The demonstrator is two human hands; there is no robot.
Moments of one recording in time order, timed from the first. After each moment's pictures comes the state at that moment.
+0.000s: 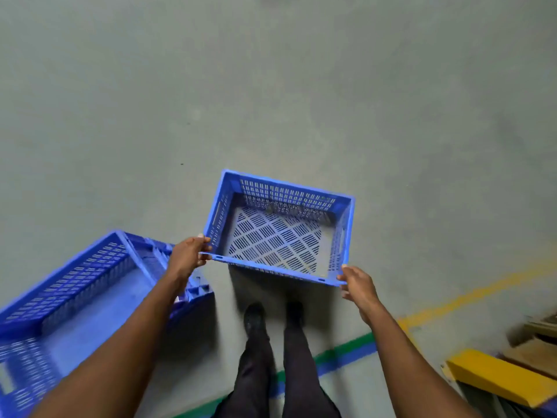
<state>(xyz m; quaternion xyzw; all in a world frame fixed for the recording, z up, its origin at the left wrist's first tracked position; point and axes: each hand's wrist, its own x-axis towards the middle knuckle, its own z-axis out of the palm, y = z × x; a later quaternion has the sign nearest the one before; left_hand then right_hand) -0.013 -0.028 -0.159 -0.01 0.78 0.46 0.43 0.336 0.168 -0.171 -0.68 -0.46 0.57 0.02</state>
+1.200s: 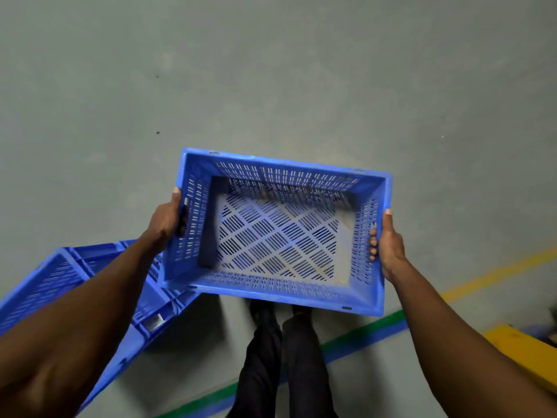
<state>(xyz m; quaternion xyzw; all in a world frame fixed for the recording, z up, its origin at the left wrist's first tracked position) -0.132 0.091 -0.327 0.00 0.85 0.34 0.42 0.288 0.315 -0.320 -0.74 -0.34 0.58 0.09</state>
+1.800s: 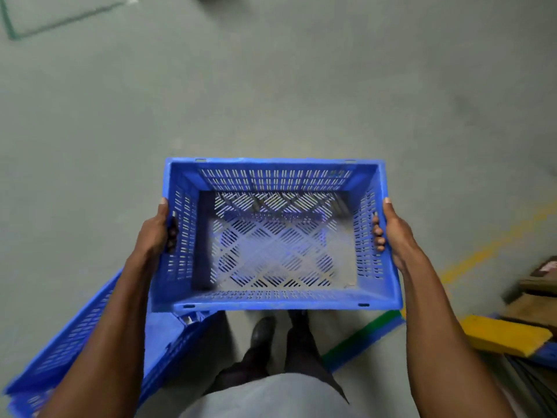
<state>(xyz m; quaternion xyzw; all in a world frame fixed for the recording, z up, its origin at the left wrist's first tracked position) -0.081 0.036 -0.018 0.07 0.80 0.45 0.38 0.345 0.269 -0.016 -0.65 -0.37 0.63 0.21</state>
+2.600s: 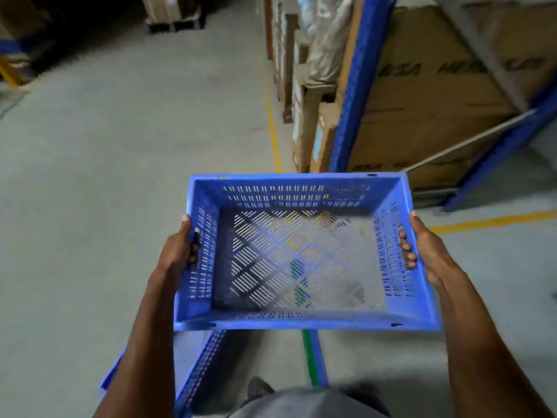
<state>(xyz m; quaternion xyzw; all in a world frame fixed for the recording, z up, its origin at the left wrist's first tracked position) 0.315 0.079 0.107 0.52 0.56 0.23 0.60 0.691 -0.231 0.103 -0.73 -0.01 0.37 0.58</state>
